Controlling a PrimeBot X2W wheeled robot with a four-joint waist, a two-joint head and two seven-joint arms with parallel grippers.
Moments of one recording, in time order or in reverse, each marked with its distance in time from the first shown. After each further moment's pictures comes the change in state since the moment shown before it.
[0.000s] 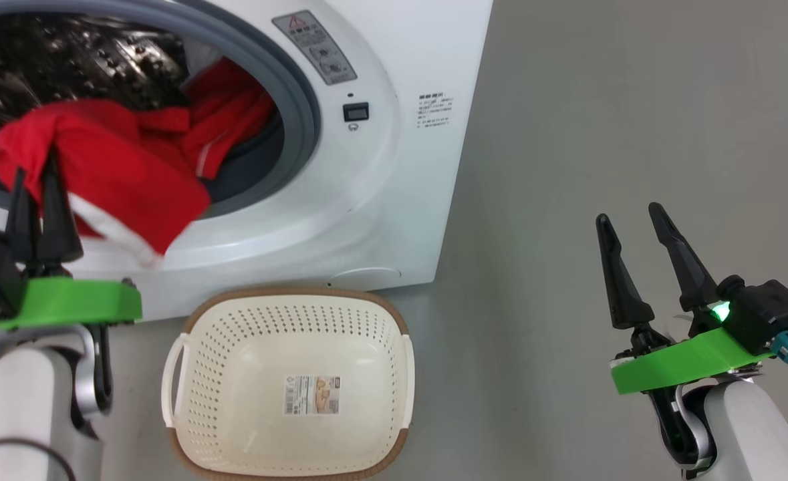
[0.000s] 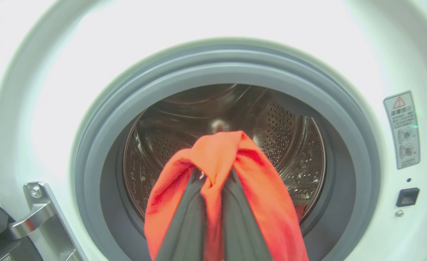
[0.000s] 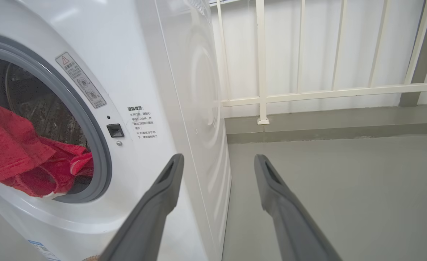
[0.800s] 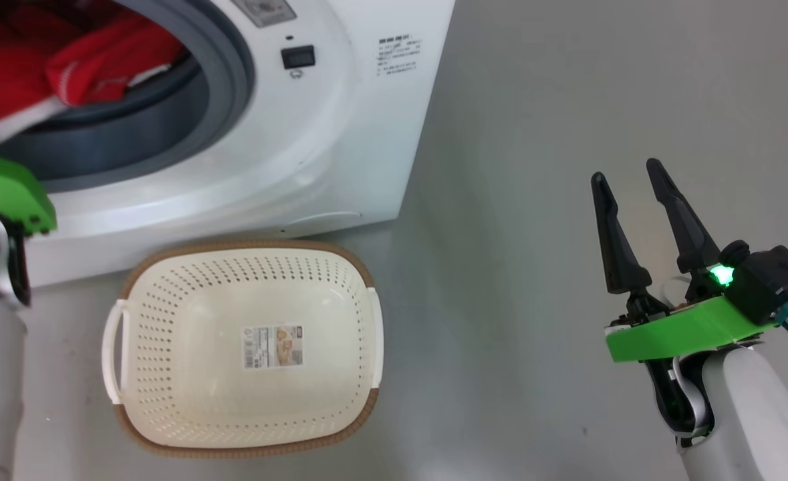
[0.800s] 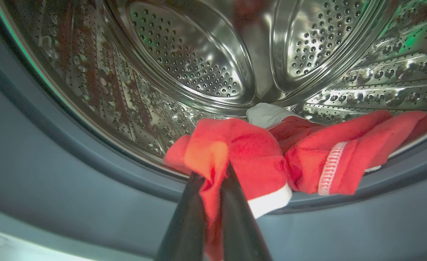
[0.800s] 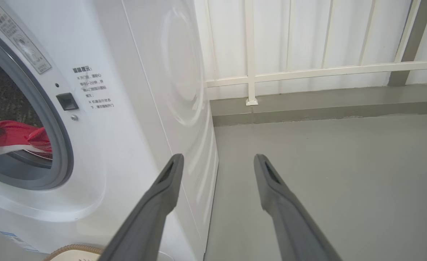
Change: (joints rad) left arm -0.530 0.094 -0.065 0.824 -0.058 -0.070 0.005; right arm -0.081 0.004 0.015 -0.023 -0.001 0.000 0.000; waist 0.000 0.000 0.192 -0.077
